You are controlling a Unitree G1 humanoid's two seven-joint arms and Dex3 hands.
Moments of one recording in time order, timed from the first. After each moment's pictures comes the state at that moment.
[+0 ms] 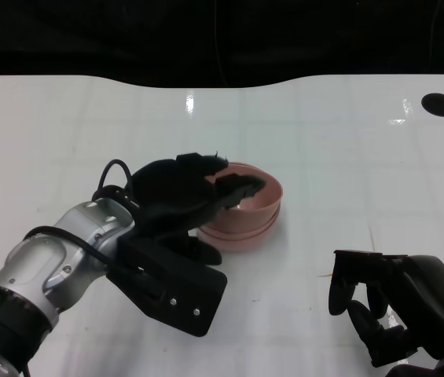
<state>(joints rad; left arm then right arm) -0.62 0.35 -0.54 0.46 0.81 -0.39 -0.11 0.05 -0.27 0.21 0.04 -0.58 -0.39 -0.19</state>
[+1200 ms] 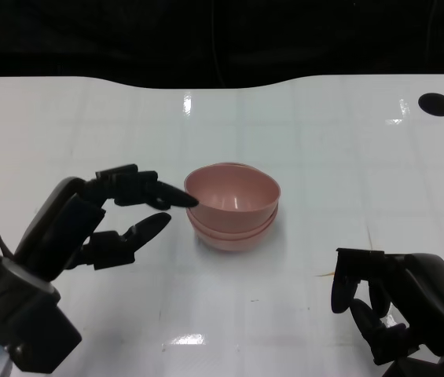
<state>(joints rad) -0.26 0.33 -0.14 0.46 0.13 -0.88 -0.09 0.04 -0.27 0.20 0.06 -0.56 -0.38 -0.17</state>
